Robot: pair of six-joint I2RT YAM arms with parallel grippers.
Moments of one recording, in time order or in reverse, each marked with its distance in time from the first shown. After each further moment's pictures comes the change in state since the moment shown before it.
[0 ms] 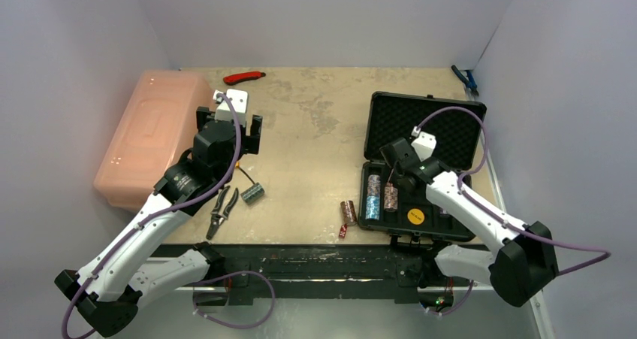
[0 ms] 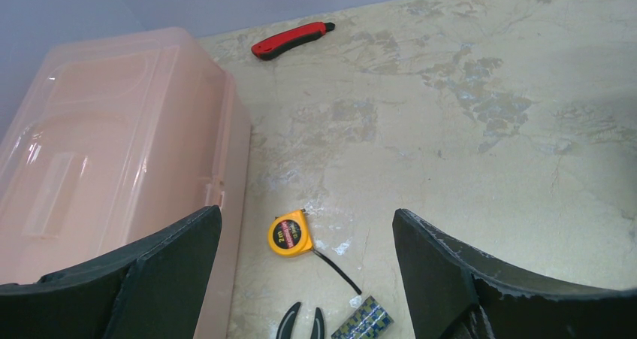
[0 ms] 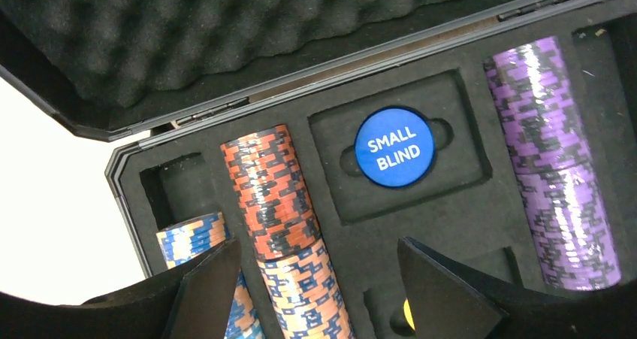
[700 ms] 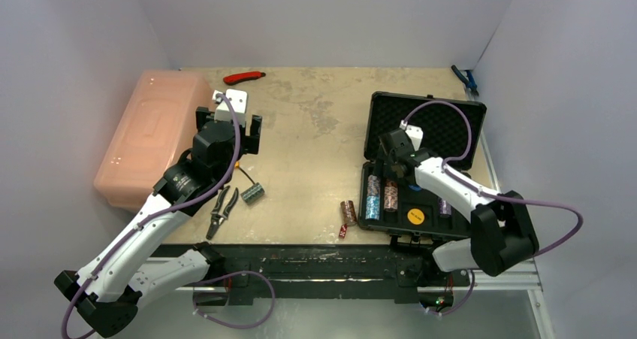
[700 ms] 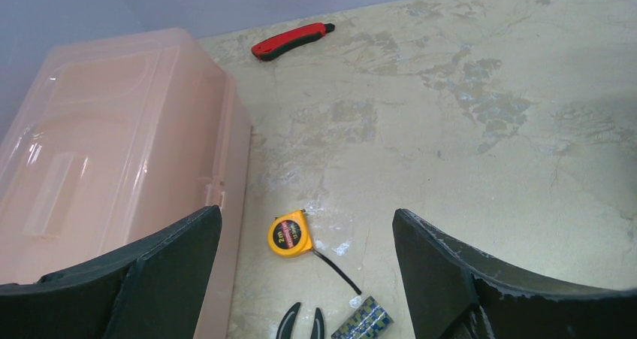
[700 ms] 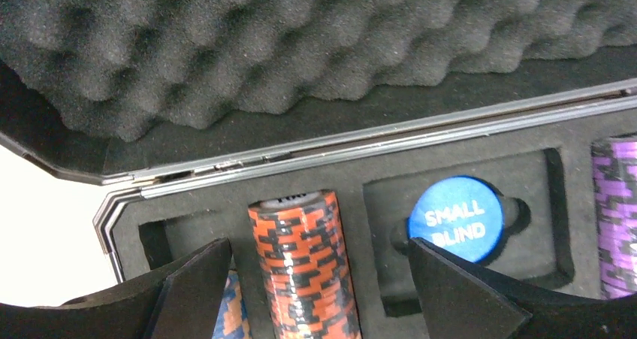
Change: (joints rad) left arm 0.000 -0.004 0.000 0.000 0.001 0.000; right arm -0.111 0.213 0.002 0.231 -0.142 -0.232
